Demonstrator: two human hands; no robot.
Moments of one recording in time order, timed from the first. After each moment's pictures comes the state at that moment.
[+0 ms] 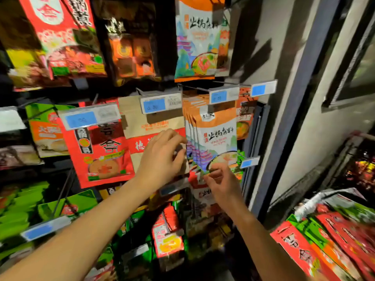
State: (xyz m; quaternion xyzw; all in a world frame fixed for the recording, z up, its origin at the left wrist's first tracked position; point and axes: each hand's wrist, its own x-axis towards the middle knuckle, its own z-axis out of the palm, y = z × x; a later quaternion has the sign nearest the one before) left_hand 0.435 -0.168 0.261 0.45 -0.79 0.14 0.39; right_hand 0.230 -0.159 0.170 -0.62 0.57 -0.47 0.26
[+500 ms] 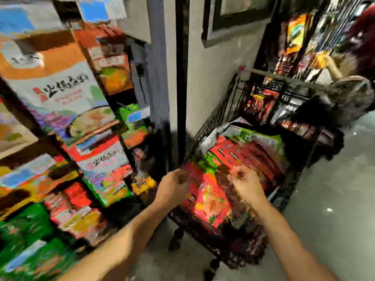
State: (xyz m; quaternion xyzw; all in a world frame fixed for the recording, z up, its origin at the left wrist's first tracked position) left_hand 0.109 -0.103 0.045 0.52 -0.74 -0.38 0.21; right_hand -0.117 -0.019 0.032 -0.38 0.77 -0.44 0.25
